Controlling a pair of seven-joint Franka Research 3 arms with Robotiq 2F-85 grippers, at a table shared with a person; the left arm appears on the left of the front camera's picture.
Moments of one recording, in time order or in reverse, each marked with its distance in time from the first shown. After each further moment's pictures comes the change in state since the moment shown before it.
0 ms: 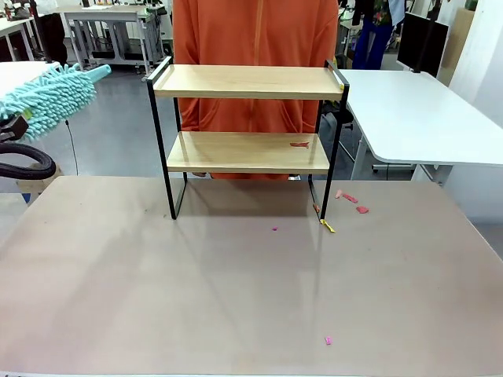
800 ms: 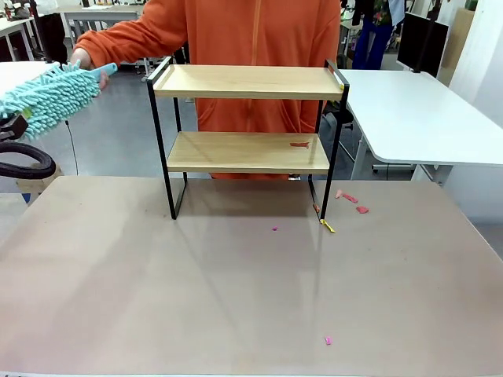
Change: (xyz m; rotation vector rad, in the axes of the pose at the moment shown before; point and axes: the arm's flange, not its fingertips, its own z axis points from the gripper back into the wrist) left arm 0.001 -0.001 0.000 -0.003 -0.002 -0.002; right arm 0.000 0.000 0.000 0.000 0.000 0.000
